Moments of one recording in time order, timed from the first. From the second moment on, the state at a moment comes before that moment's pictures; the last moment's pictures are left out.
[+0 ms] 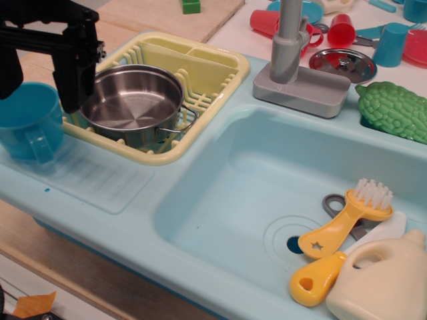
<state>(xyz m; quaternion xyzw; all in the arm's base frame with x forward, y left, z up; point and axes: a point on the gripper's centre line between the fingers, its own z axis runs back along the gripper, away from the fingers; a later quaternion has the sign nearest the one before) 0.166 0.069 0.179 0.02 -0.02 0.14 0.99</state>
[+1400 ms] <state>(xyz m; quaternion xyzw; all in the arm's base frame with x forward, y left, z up) 0.176 0.071 0.136 -0.03 0.01 0.15 0.99</state>
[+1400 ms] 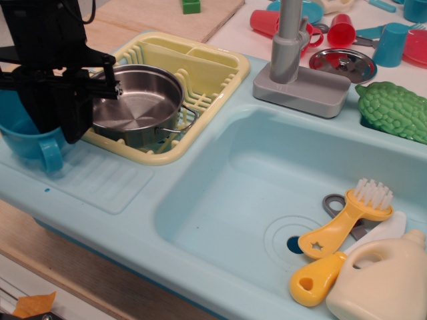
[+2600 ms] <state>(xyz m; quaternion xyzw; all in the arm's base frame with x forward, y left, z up) 0.232 0.043 0.161 0.01 -0.01 0.03 1.00</state>
